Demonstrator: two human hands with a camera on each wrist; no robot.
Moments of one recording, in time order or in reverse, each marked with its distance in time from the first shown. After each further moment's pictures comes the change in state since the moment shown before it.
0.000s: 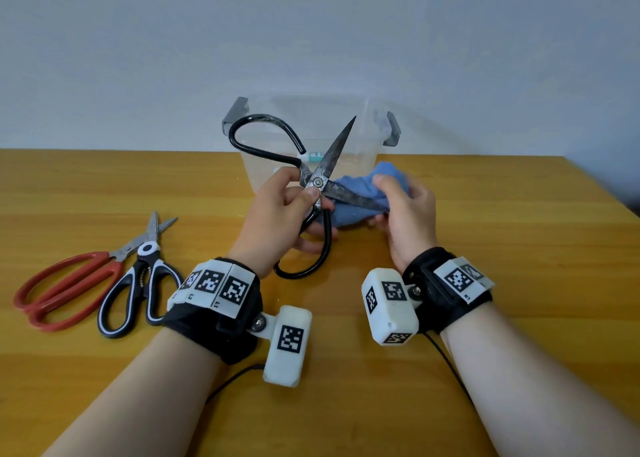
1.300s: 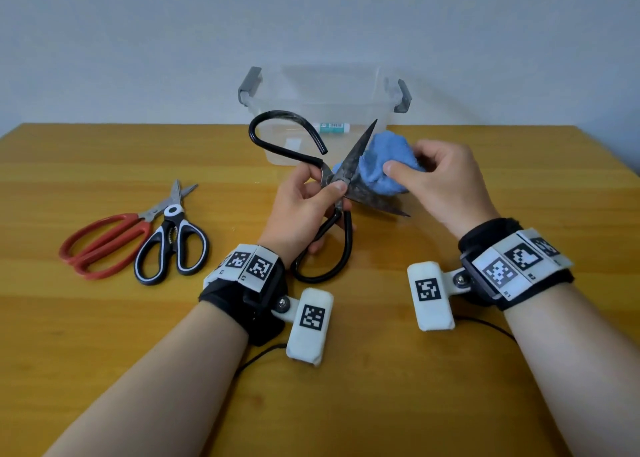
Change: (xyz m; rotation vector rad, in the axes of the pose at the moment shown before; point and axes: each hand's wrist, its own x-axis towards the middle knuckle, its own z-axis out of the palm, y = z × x) left_hand -0.038 -0.016 0.013 -0.175 -0.040 0.001; right_hand -0.030 -0.048 -0.036 -0.698 -0.263 -0.339
